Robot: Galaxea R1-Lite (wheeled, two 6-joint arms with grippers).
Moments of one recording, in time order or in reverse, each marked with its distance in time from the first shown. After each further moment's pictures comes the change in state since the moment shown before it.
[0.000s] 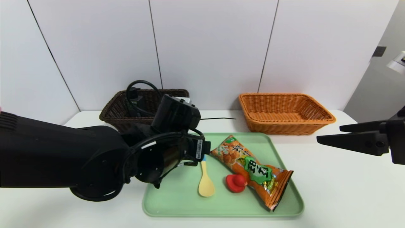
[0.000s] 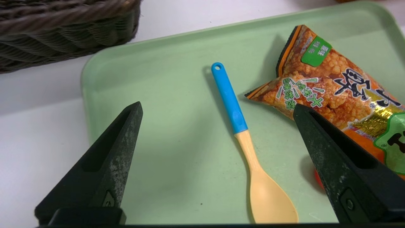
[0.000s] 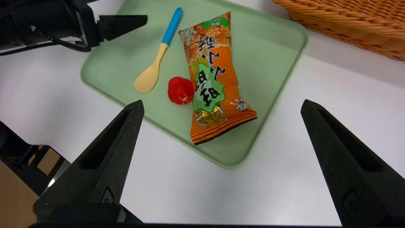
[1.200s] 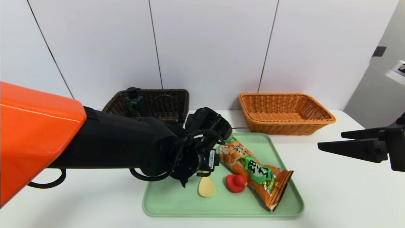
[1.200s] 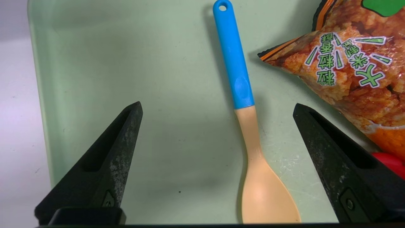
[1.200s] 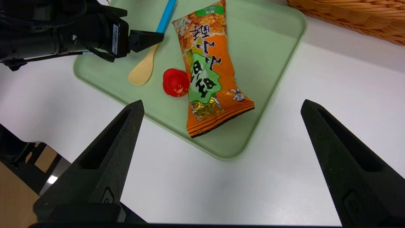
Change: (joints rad) left arm -0.043 0.188 -0.266 0.385 0.055 -0.189; right arm -0.011 -0.009 0.038 -0.002 -0.001 0.001
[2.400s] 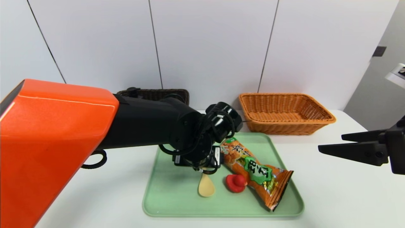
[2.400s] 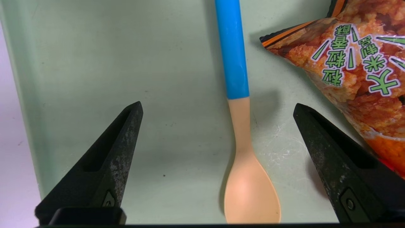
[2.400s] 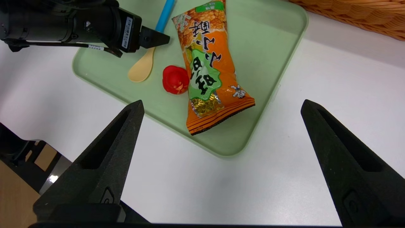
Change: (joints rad) left arm 0.005 0.137 -0.335 0.397 -0.066 -0.140; right arm -0.001 -0.006 0.014 0.000 0.000 0.001
